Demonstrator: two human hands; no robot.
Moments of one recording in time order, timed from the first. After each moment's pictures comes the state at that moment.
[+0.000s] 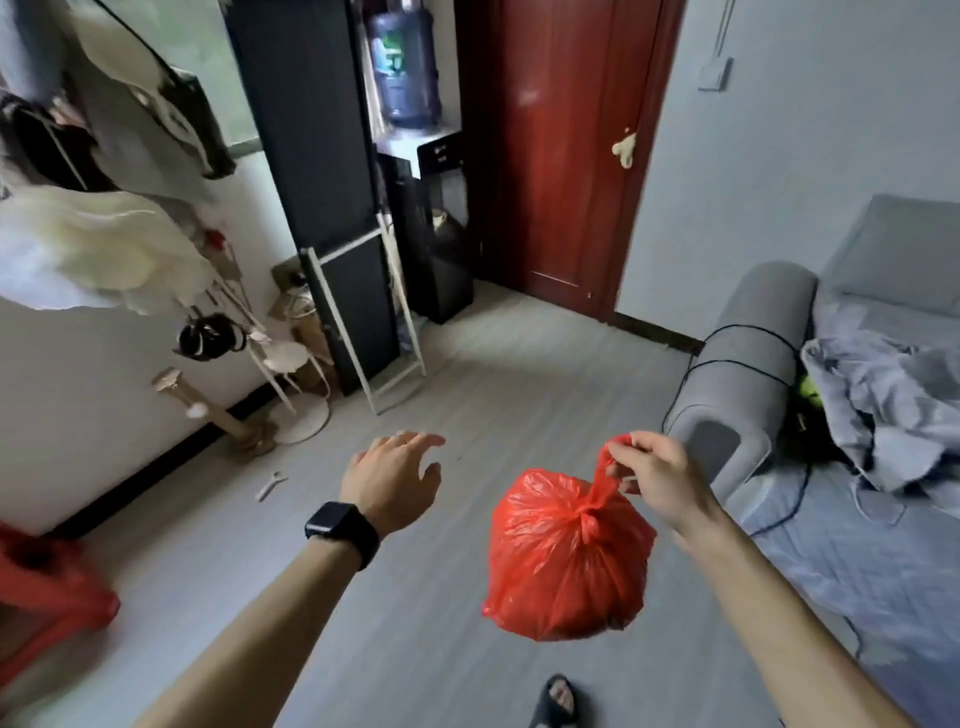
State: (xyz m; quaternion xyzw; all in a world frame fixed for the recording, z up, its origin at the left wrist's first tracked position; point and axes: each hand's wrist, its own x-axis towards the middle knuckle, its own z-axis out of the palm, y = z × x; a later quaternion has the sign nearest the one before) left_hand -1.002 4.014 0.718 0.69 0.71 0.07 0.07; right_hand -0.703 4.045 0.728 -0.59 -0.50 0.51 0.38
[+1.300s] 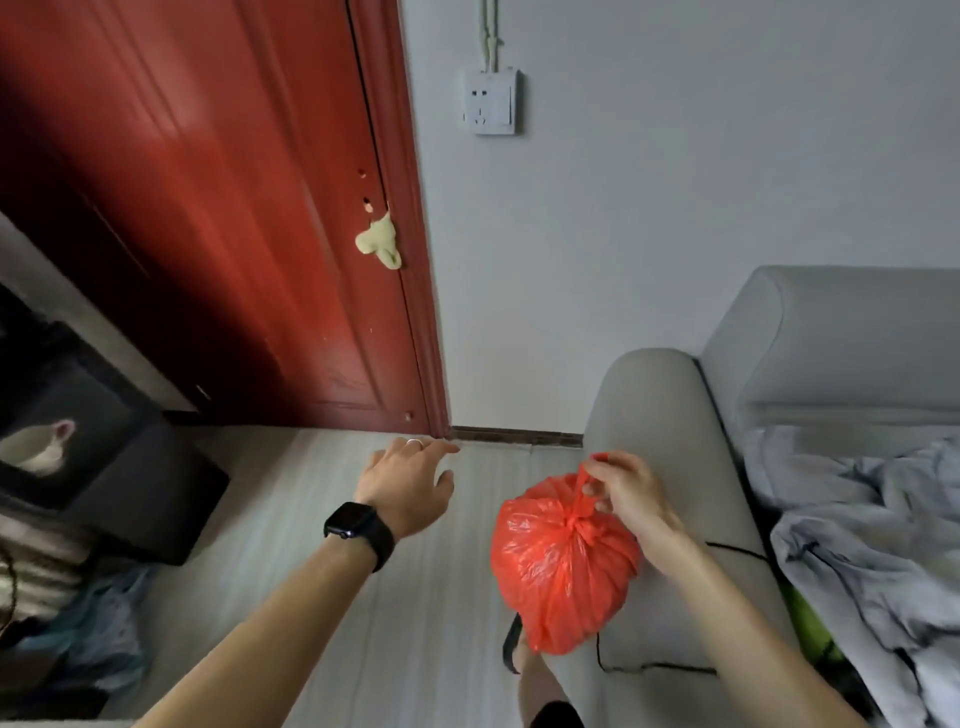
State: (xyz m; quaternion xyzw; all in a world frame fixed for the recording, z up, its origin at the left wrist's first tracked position) left_hand -0.698 5.107 0.649 0.86 0.49 -0.01 0.17; right_hand -0.462 4.994 0.644 -0.75 -0.21 0.43 0.46
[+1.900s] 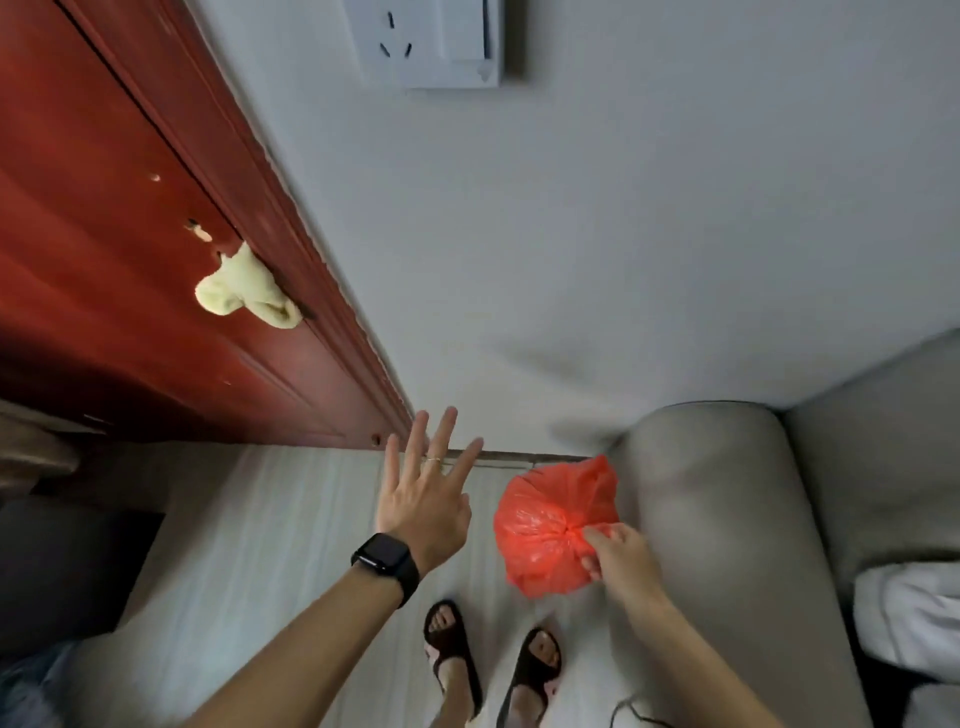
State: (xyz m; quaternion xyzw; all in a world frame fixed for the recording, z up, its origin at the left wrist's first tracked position) left_hand -0.494 5.423 0.480 0.89 0.44 -0.06 0.07; right_hand -0.295 5.280 0.430 -0.82 -0.08 0.46 0.32
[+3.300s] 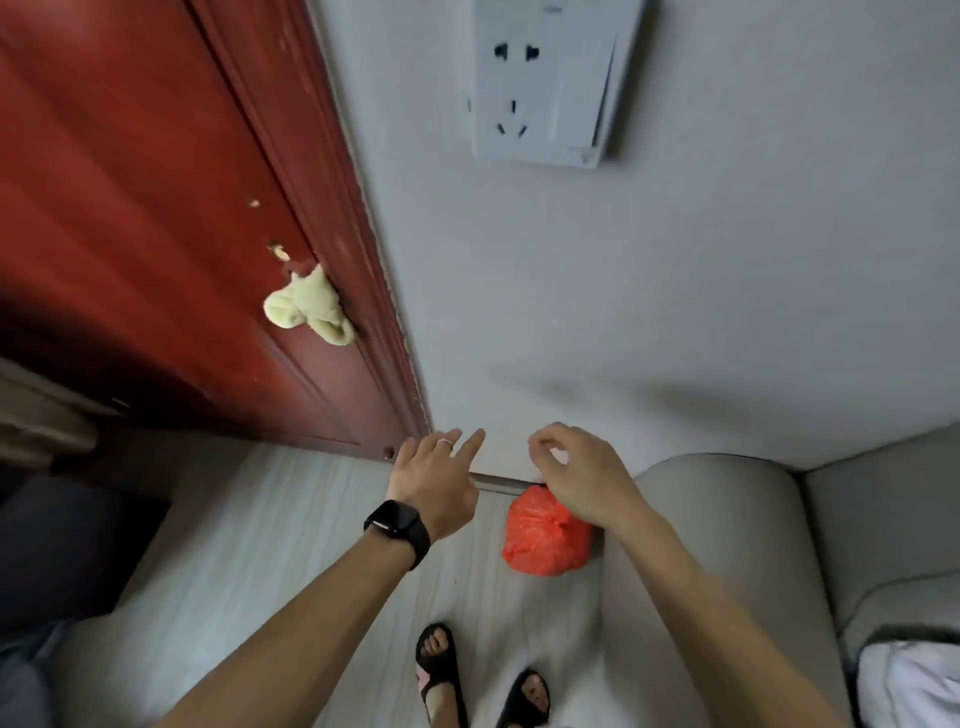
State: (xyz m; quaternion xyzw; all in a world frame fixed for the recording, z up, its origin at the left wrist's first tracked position) left_hand -0.497 5.482 0.500 0.85 0.49 -0.10 0.16; right_hand -0.309 5.421 0.547 -0.76 -0.50 0.36 0.19
